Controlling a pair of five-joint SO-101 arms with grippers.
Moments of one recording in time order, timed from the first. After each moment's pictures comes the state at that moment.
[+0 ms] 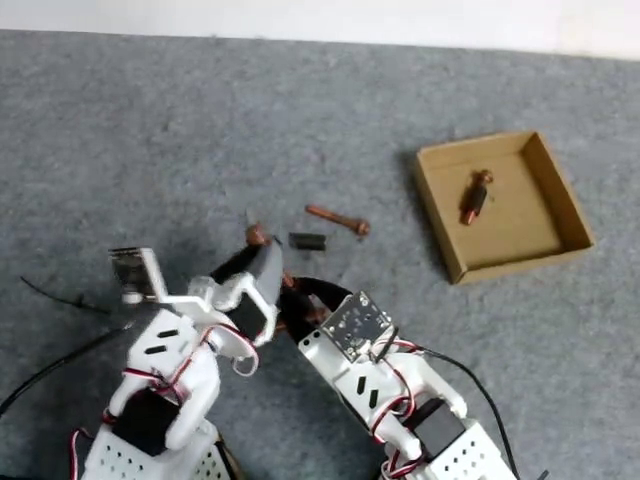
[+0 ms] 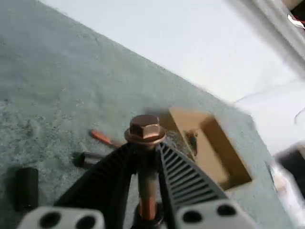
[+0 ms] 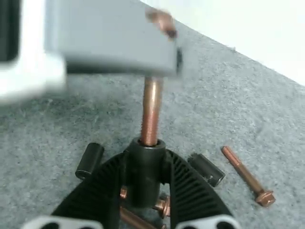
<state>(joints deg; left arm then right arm) 21.9 -103.6 85.8 39.2 43.0 -41.8 -104.1 95.7 32.4 11.7</state>
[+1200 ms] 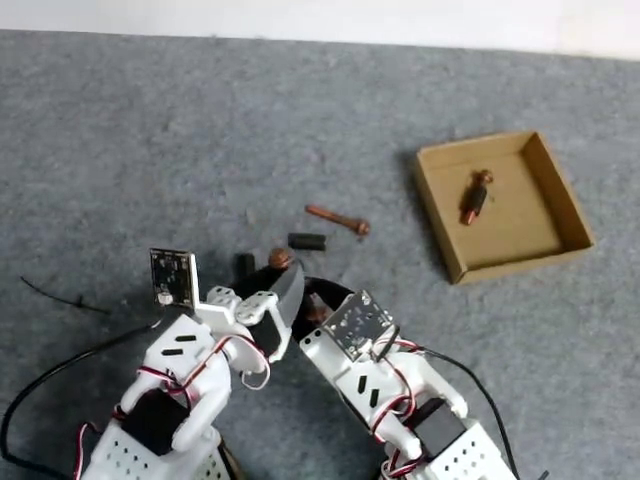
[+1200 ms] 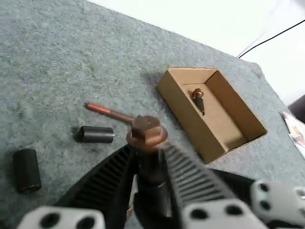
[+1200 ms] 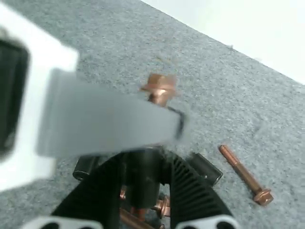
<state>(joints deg) 25.6 -103.6 88.8 42.3 37.1 -41.5 -104.1 95.7 32.4 11.6</state>
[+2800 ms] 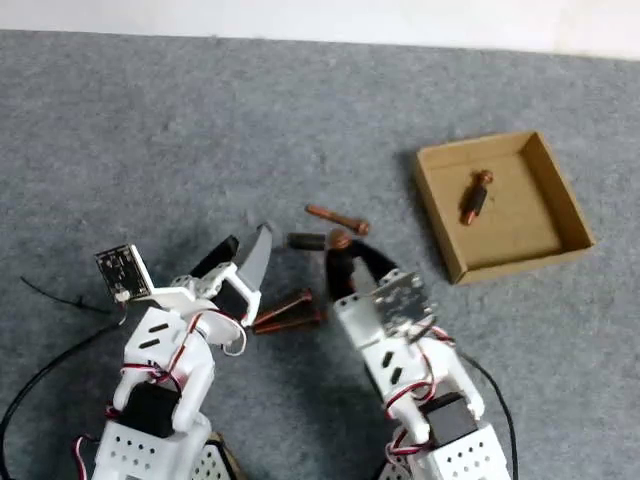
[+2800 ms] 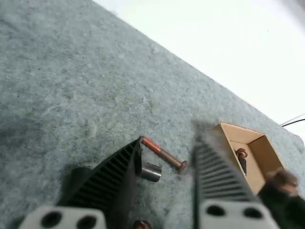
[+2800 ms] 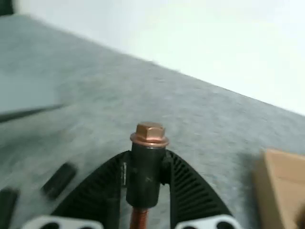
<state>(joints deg) 10.1 -103.6 94.2 33.5 43.6 -23.6 -104.1 95.7 24.9 8.8</state>
